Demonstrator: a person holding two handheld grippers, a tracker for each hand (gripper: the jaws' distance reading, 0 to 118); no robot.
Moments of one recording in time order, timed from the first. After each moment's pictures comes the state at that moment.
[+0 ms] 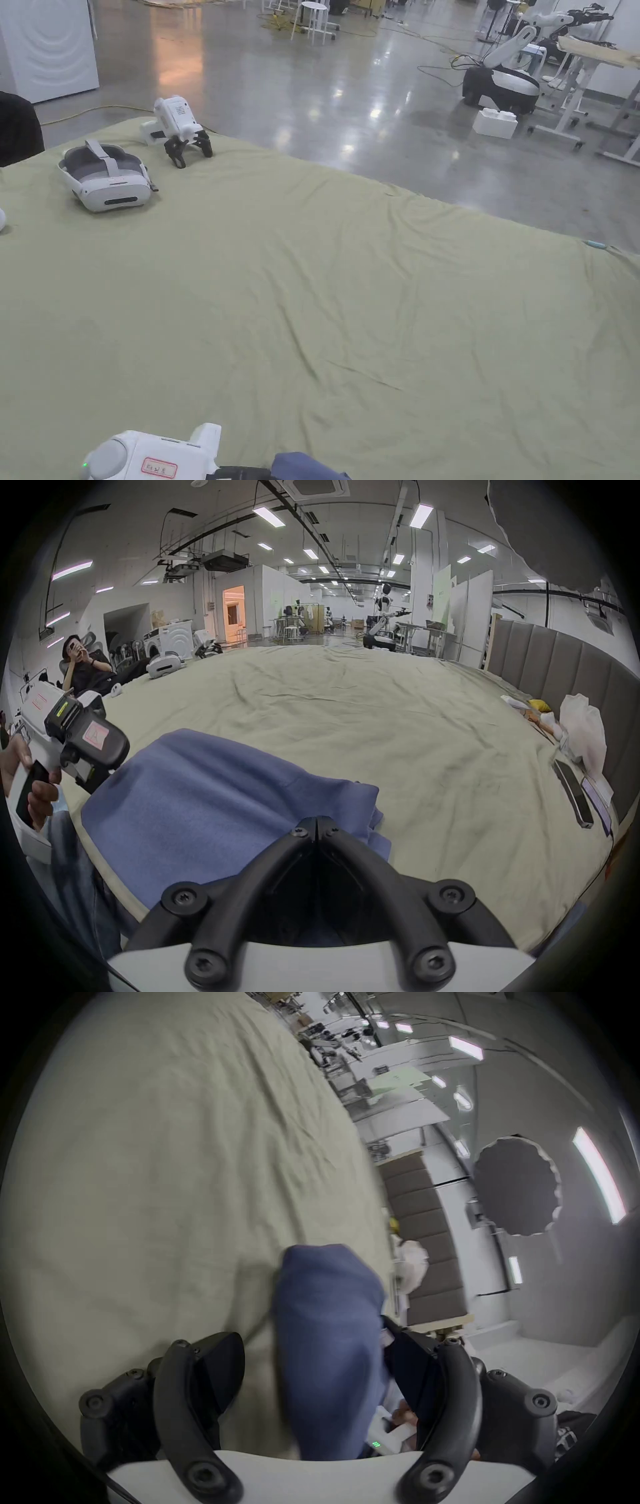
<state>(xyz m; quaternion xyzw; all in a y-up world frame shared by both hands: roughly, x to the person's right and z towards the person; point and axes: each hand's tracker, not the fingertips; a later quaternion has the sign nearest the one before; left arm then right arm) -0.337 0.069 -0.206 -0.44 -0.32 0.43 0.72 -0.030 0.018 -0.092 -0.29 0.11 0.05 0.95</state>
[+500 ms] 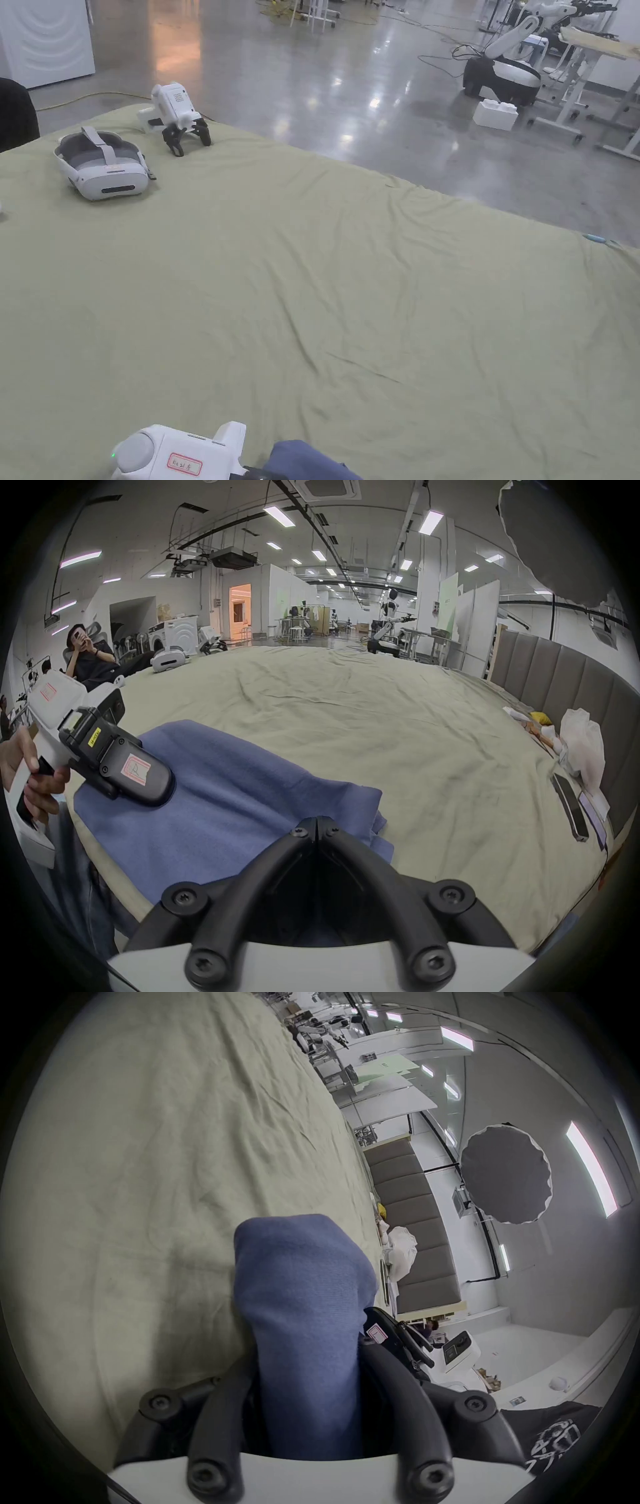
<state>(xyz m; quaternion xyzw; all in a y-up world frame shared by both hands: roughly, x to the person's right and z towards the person) -0.307 0.073 -0.210 -0.46 -0.34 0.41 0.71 -0.037 0.022 -0.091 -0.28 0.12 0.07 0.95</state>
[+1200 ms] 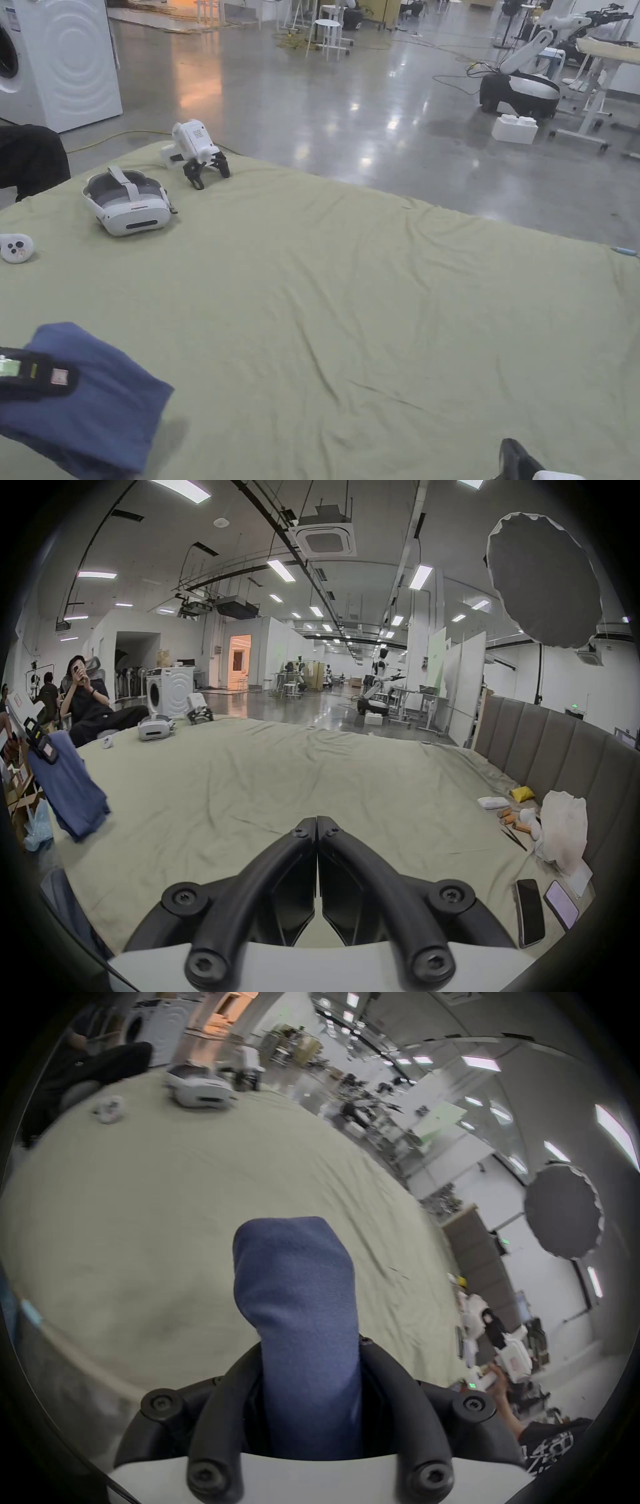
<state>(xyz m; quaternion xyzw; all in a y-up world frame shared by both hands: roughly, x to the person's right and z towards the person) -0.565 0.240 -0.167 -0.43 -0.07 0.31 0.85 0.019 0.147 -0.169 -0.15 0.10 0.08 0.98</state>
